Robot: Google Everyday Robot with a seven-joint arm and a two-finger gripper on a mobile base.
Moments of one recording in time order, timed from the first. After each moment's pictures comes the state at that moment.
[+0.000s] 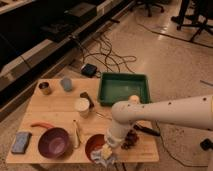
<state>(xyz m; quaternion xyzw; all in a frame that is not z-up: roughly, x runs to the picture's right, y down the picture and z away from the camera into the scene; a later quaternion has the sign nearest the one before) 0.003 0.293 0.671 -0.52 0.00 0.32 0.79</state>
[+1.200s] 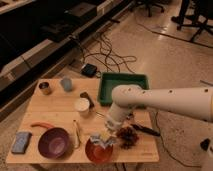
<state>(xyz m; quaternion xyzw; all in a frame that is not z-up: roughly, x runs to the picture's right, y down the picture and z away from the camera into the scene) -0.004 0.224 0.688 -0.49 -0.03 0.32 0.81</state>
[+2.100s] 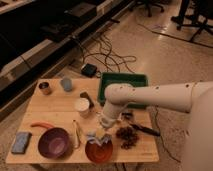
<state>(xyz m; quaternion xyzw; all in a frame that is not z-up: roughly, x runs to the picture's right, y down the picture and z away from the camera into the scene) -0.036 0.222 0.712 -0.51 -0.04 0.28 0.82</state>
